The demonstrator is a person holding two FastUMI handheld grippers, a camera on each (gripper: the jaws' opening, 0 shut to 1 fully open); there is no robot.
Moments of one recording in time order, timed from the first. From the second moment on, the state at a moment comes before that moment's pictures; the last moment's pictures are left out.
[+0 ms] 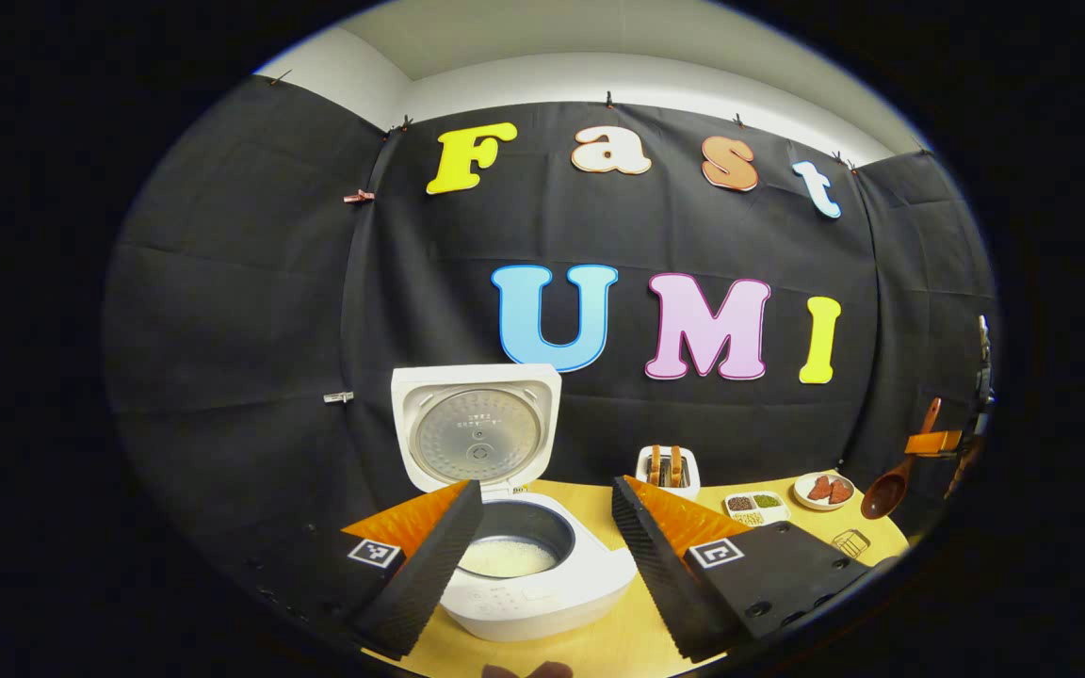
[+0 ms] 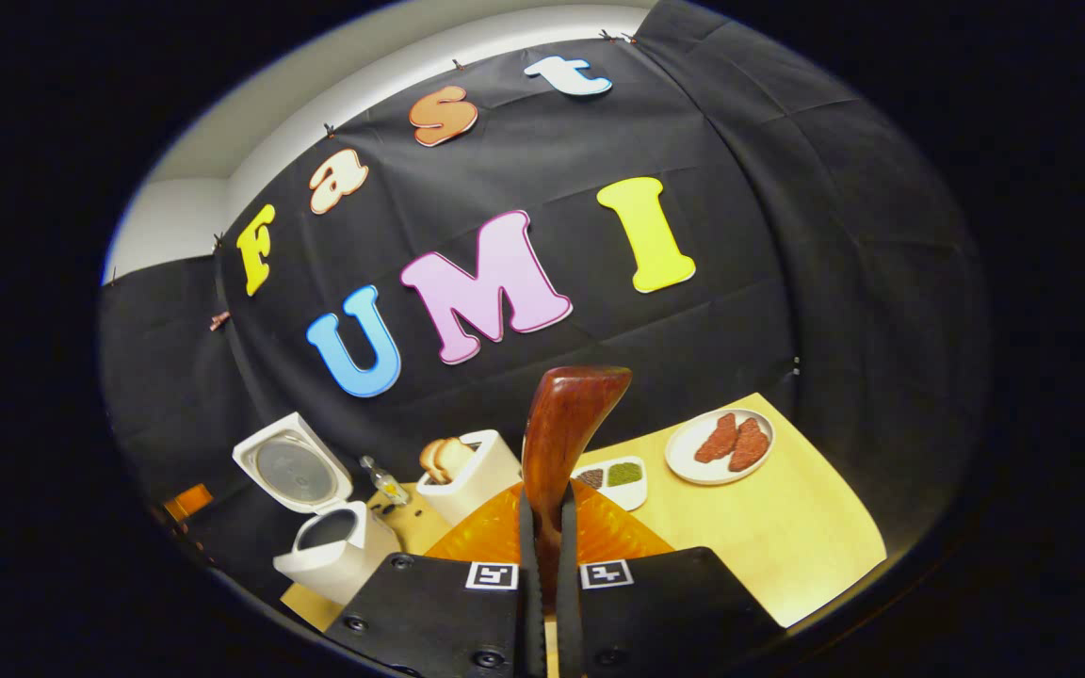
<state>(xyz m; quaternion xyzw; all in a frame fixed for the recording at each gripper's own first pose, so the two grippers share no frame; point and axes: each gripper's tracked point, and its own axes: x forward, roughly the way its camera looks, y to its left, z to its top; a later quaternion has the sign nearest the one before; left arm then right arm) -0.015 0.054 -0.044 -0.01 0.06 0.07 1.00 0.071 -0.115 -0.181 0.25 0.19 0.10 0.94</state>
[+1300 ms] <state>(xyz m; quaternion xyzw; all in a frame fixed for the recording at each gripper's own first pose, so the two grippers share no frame) 0.020 0.060 0.003 0.00 0.03 0.09 1.00 0.053 -0.137 -0.348 0.26 0.32 0.02 0.91</state>
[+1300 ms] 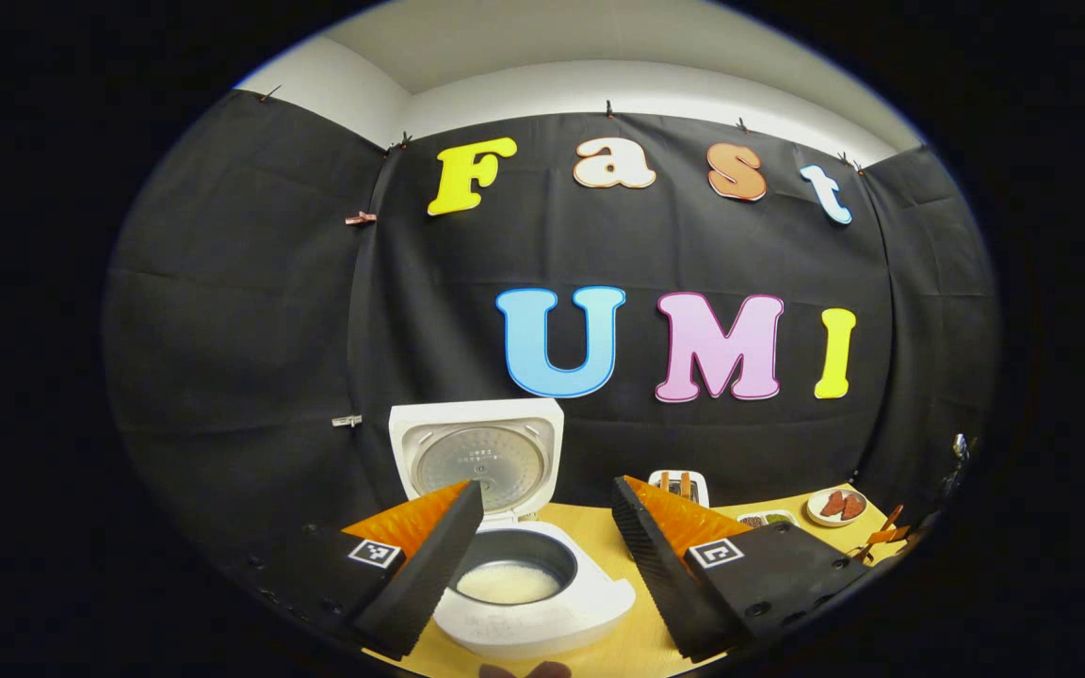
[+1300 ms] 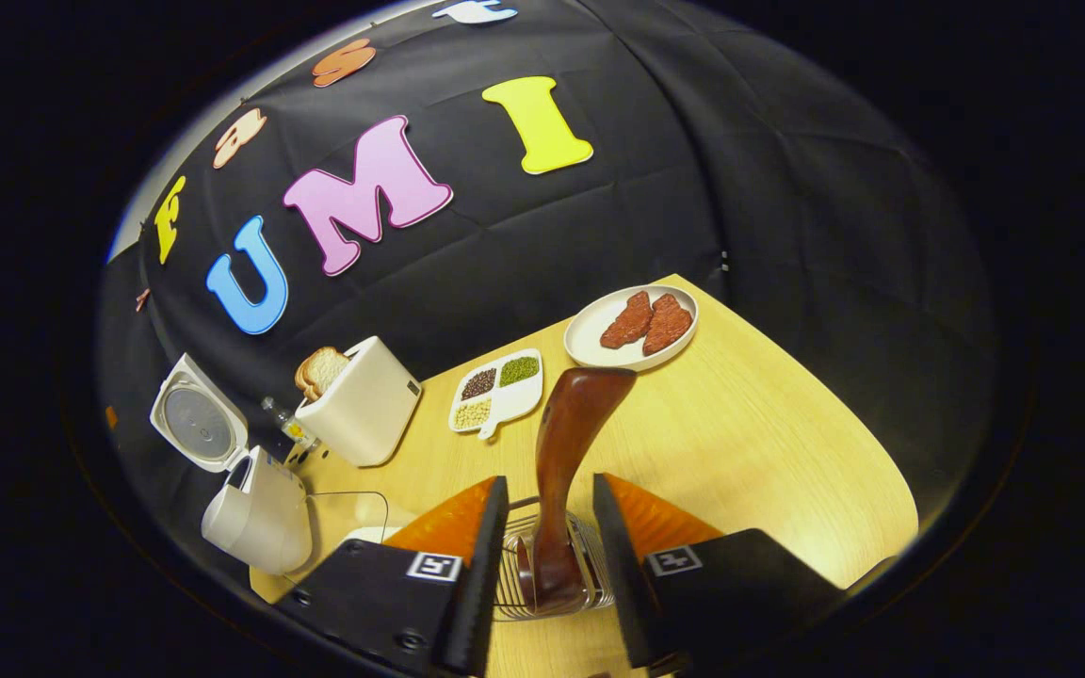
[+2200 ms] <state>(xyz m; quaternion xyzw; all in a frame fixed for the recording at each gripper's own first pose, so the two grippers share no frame) 0.198 0.175 0.052 0.03 -0.07 0.13 0.99 -0.022 -0.103 -0.186 0.18 0.21 -0.02 0.96</state>
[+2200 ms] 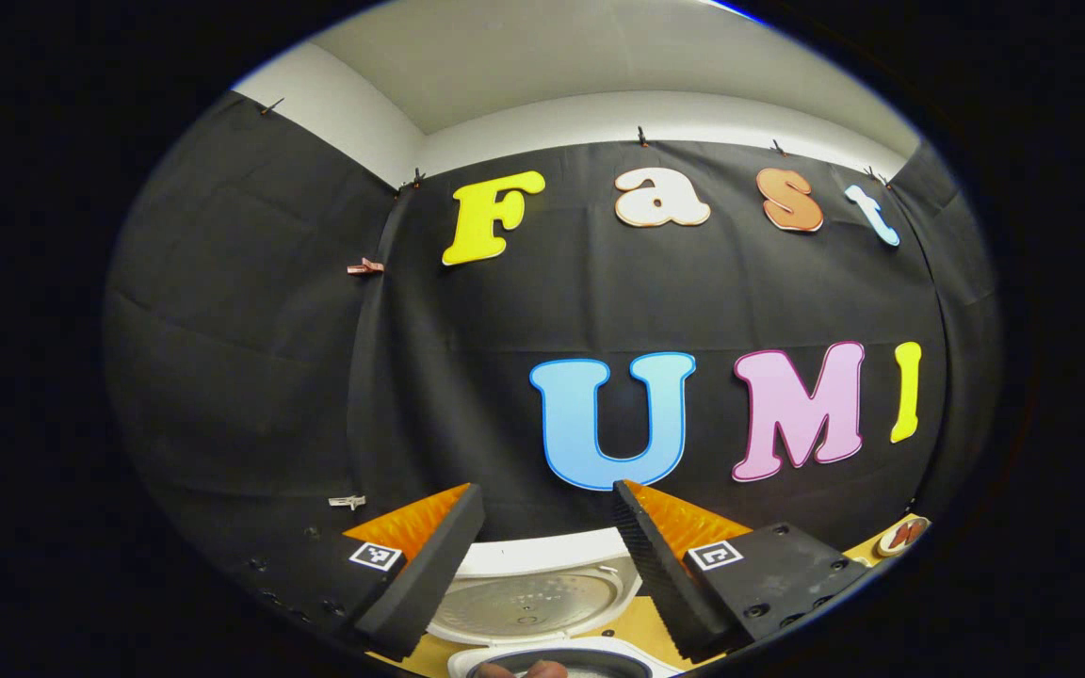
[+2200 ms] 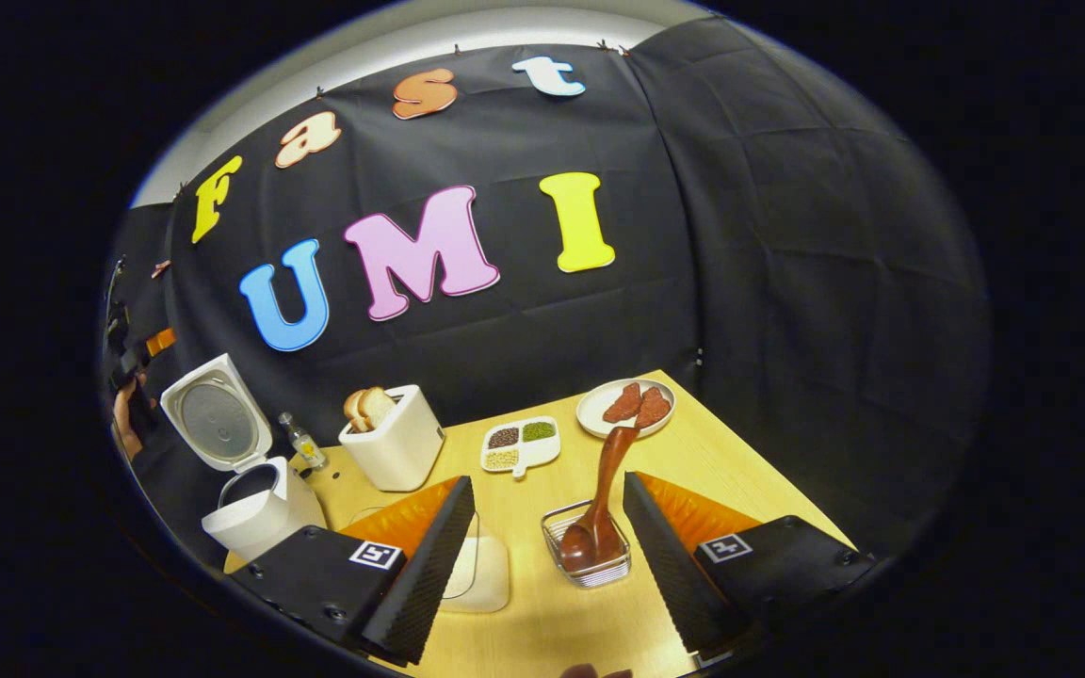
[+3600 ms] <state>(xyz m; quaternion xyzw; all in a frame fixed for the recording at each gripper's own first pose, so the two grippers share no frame) 0.175 0.155 -0.061 -0.01 0.11 0.14 0.98 -0.059 -0.046 -0.157 0.19 0.23 0.02 0.96</state>
